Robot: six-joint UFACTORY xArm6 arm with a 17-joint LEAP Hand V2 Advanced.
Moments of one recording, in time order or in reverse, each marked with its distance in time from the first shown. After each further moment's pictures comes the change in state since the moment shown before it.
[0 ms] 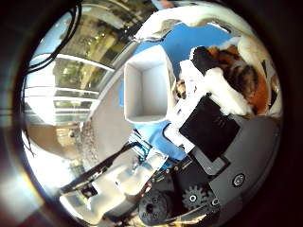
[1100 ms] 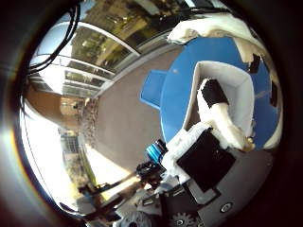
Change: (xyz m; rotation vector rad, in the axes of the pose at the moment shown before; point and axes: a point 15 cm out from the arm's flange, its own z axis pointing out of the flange) arm -0.186 -0.118 0.050 -0.011 -0.131 -0.181
